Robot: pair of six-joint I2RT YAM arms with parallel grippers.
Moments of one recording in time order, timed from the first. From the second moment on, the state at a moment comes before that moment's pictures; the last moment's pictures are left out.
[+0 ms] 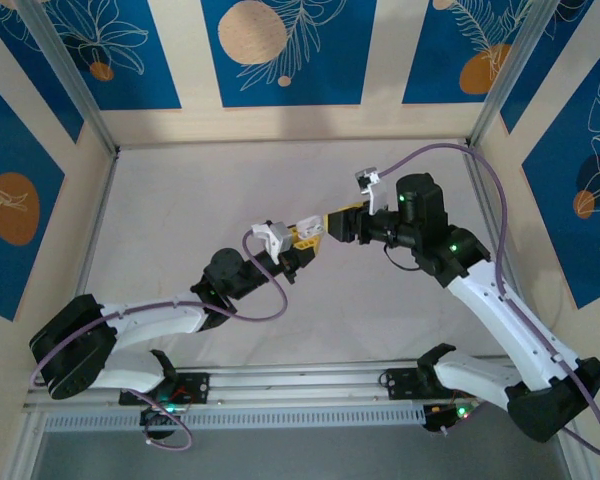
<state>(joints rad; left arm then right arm) -0.93 1.31 0.57 0.90 0.06 -0.09 0.52 1.05 1.12 -0.53 -0.42 0.36</state>
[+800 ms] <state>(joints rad) -0.93 1.31 0.60 0.86 0.18 0.00 0.27 1.14 1.24 -0.63 -0.64 0.53</state>
